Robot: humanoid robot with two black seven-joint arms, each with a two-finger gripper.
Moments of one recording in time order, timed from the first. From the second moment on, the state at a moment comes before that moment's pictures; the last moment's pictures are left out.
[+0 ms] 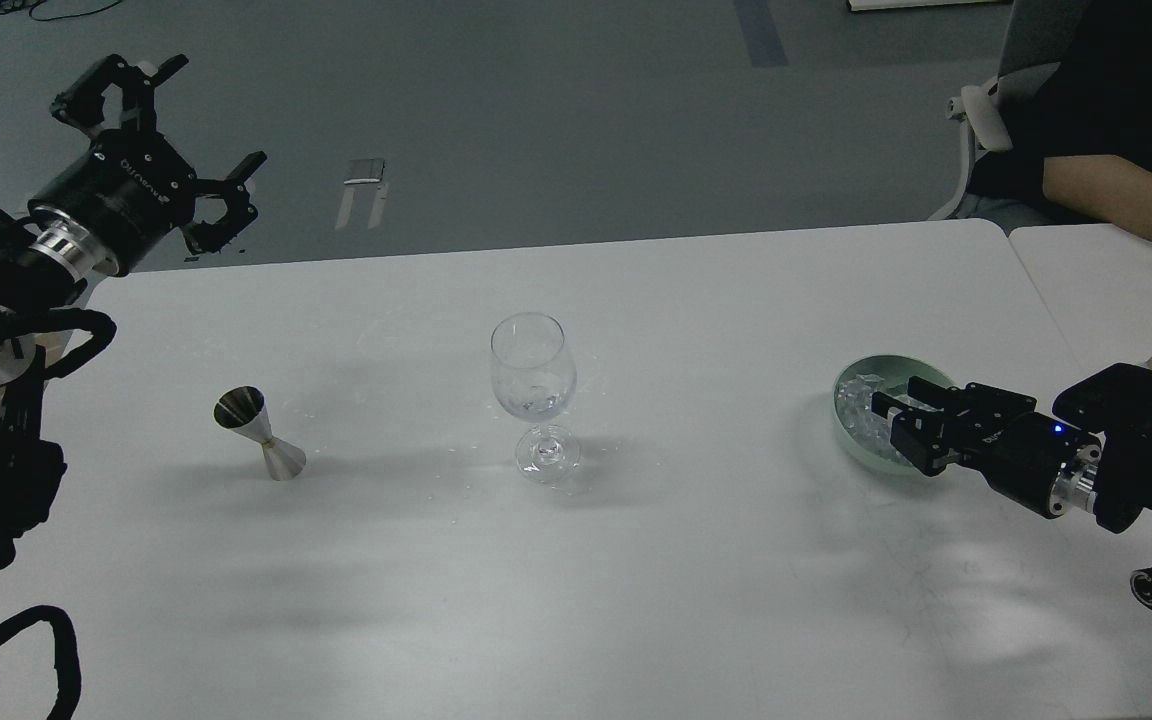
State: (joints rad) left arm -0.58 0.36 -1.62 -1.00 0.51 -0.49 0.37; right arm 0.33 -0.69 0.66 1.15 -1.94 -0.16 0.33
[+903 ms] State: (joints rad) left arm -0.58 0.36 -1.63 -1.00 0.51 -0.49 0.37; right arm 0.35 -0.69 0.61 1.14 -1.95 -0.14 0.33
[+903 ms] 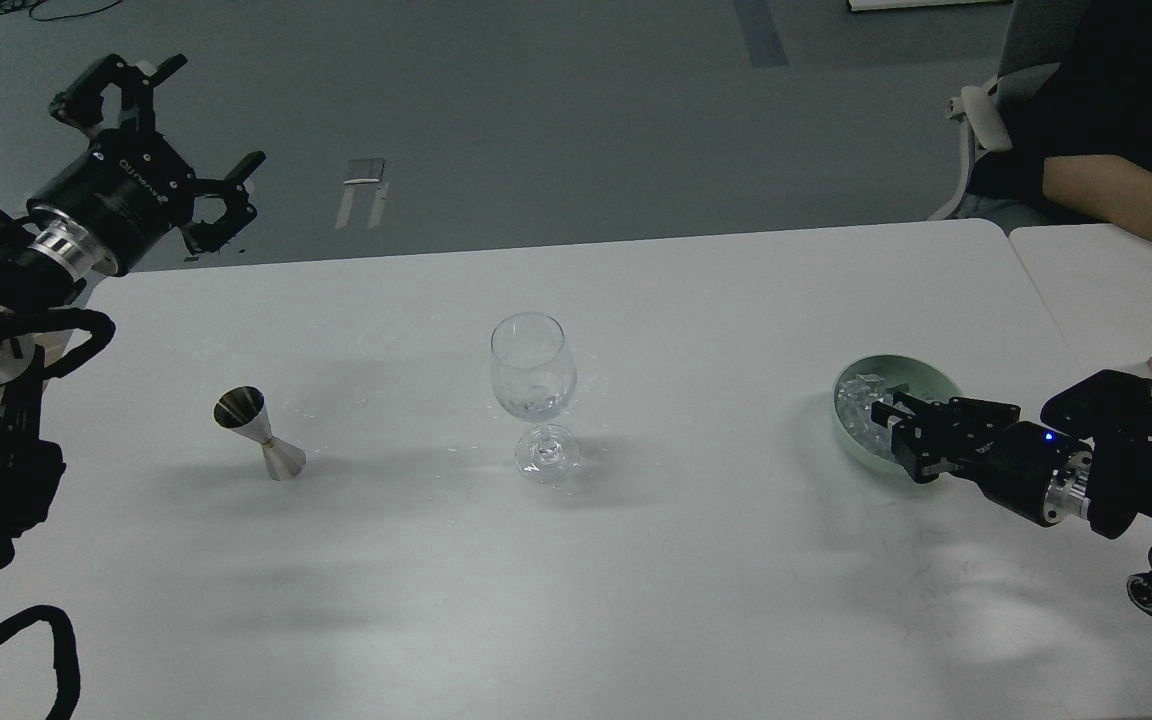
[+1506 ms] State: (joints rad) left arm -0.58 0.36 -1.63 -1.00 0.51 -0.49 0.37; right arm 0.64 -0.76 0.62 1.29 -1.93 -0.06 0.33
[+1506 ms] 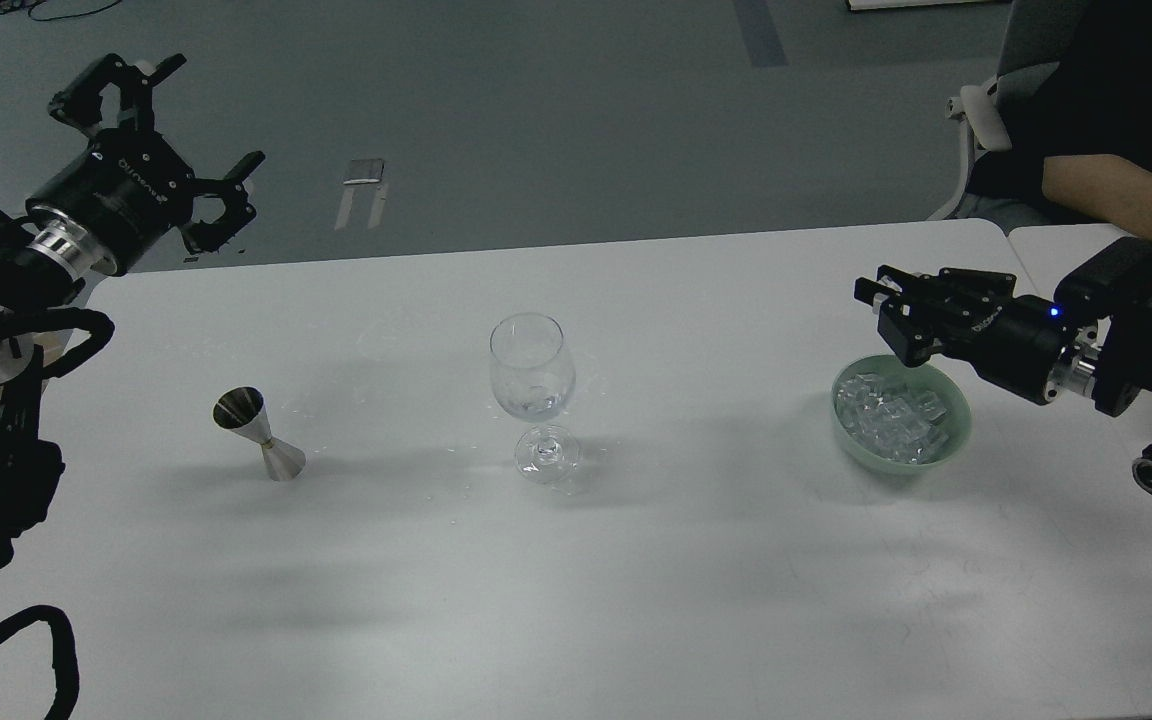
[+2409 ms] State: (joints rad) left arm -0.59 0.35 -1.62 -1.00 0.51 -0.49 0.37; right arm 1.09 -0.31 0.34 1.26 -1.99 0.08 0.31
